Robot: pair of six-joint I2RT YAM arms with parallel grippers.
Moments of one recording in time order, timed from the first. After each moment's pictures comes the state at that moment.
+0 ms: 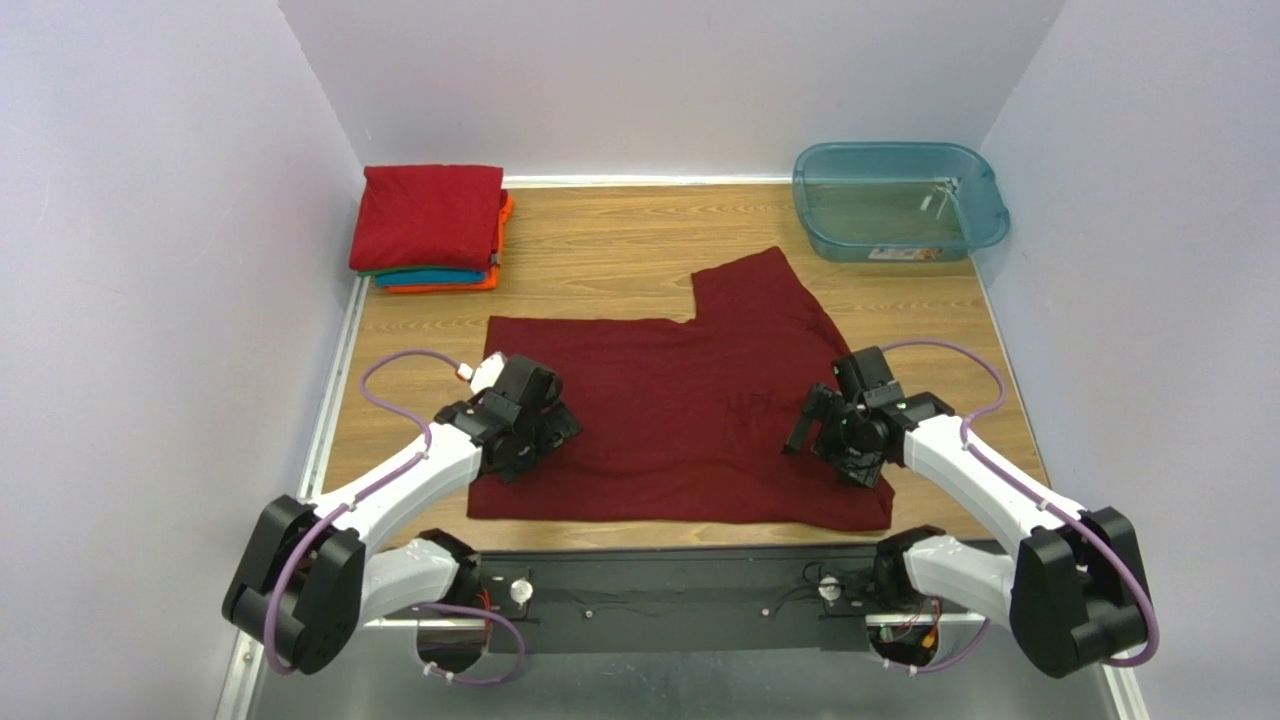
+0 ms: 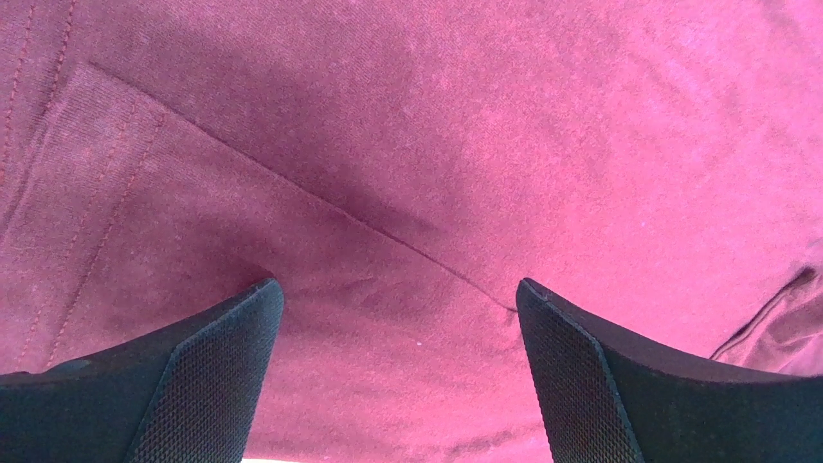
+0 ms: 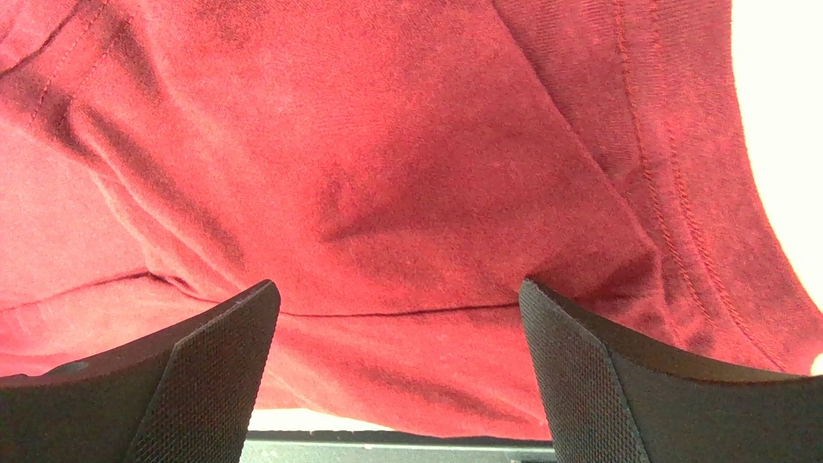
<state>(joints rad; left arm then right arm) -0.51 1.13 0.54 -0.48 -0.16 -1.07 0.32 1.11 0.55 -0.63 -0.01 0.78</state>
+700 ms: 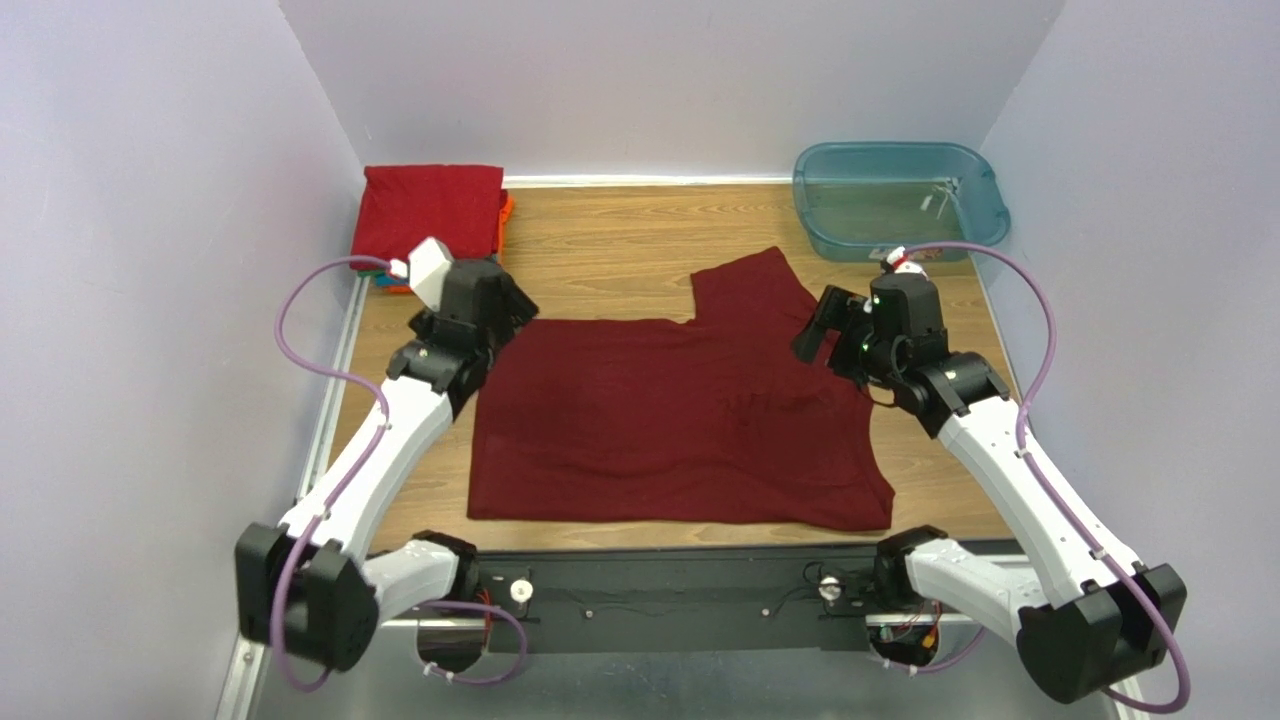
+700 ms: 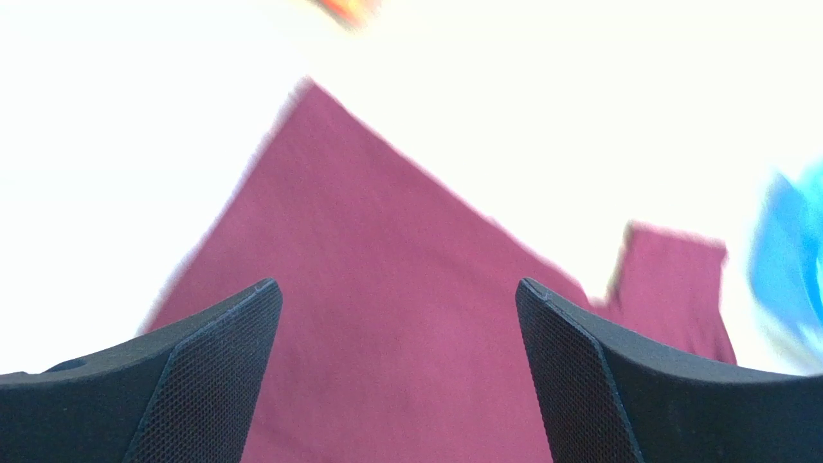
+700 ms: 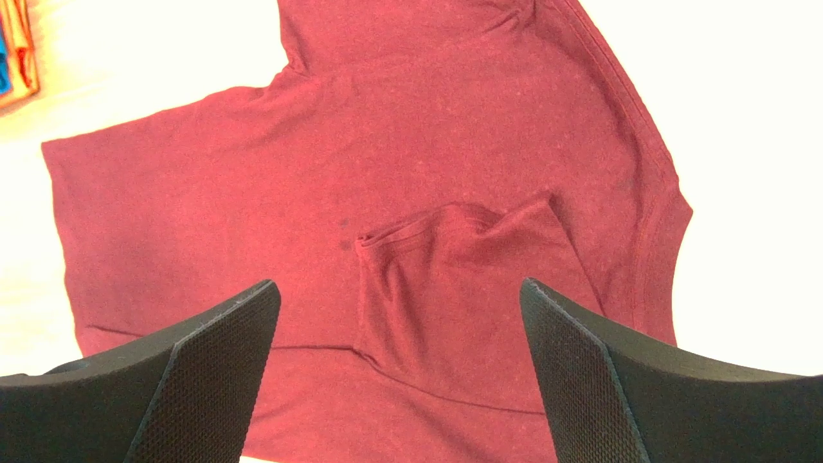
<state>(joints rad) -0.35 1.10 0.91 -0.45 -0.43 -0.87 0.32 1.01 0.92 -0.61 0.09 0.57</state>
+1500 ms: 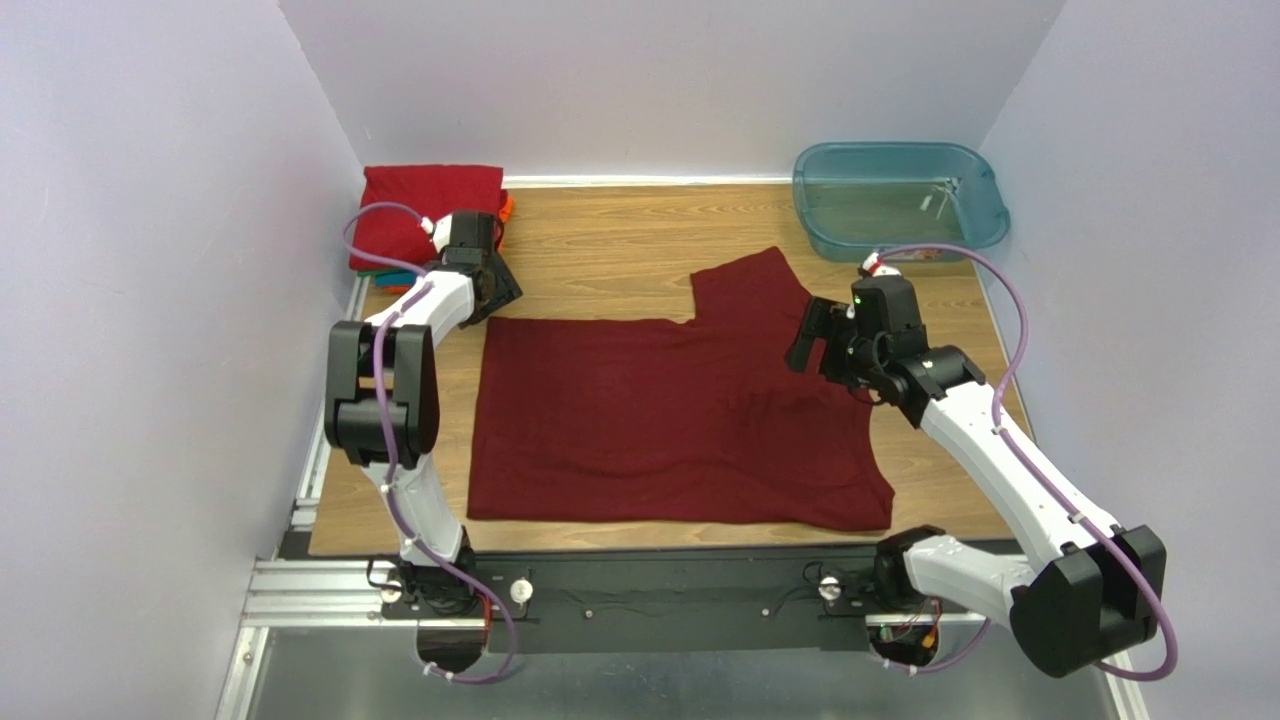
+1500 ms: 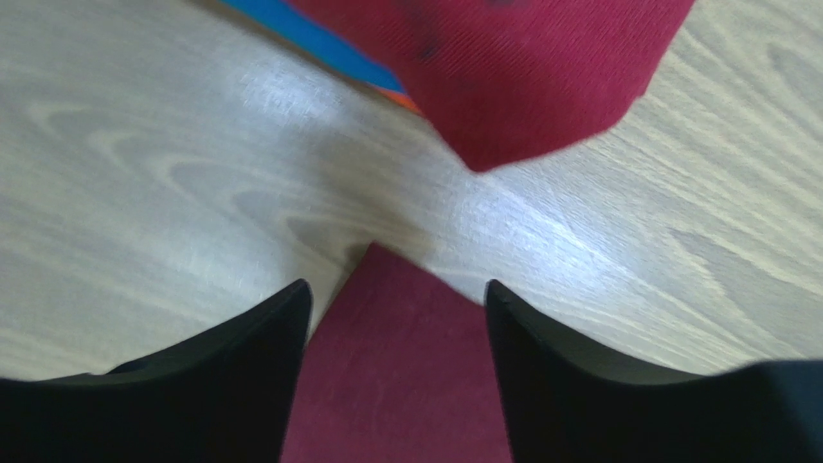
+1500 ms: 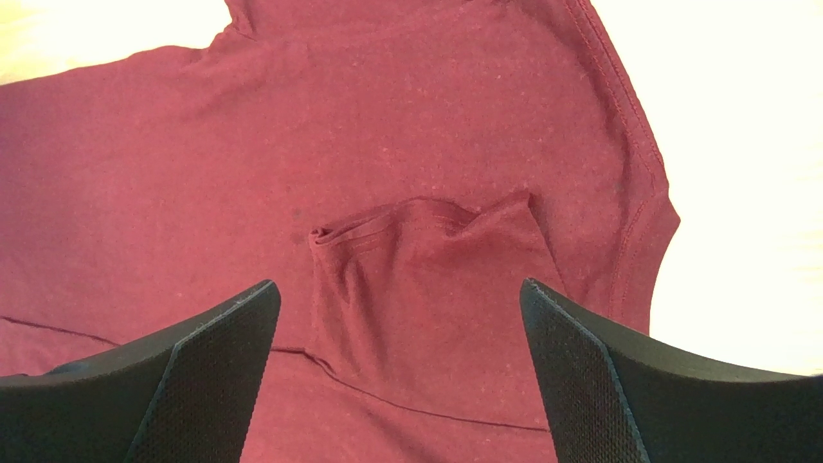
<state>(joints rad) -0.06 1.83 1.24 -0.31 -0.23 -0.57 0.32 1.10 0.88 -0.56 0.09 0.48</state>
